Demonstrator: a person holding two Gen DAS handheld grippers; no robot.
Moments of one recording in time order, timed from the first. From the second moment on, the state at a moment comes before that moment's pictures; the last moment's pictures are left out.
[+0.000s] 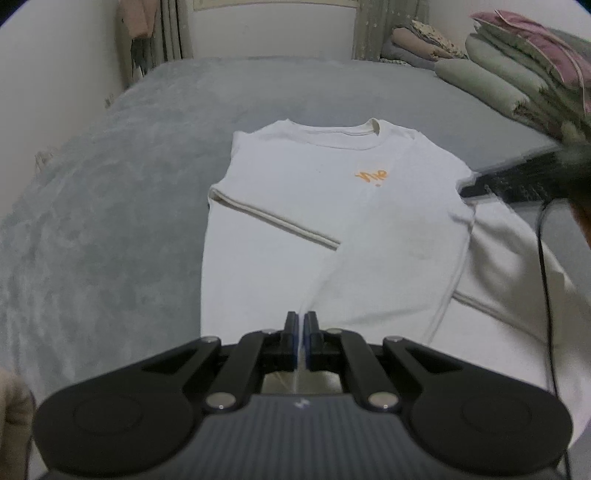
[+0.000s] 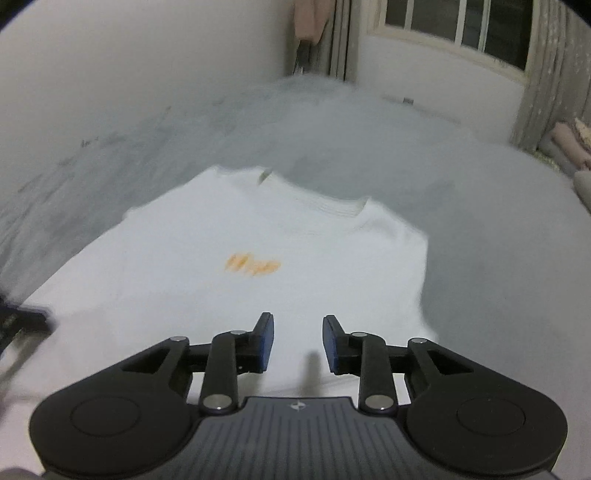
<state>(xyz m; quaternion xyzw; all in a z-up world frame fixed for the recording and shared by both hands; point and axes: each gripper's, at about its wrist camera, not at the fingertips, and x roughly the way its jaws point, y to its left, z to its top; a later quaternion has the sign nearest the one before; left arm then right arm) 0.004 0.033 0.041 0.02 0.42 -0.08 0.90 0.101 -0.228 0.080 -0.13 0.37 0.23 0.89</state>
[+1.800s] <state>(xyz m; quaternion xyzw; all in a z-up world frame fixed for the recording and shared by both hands) -0.029 0.003 0.038 0.07 0.41 -0.07 0.91 -0.015 -0.256 0.071 -0.17 0.31 0.18 0.92</state>
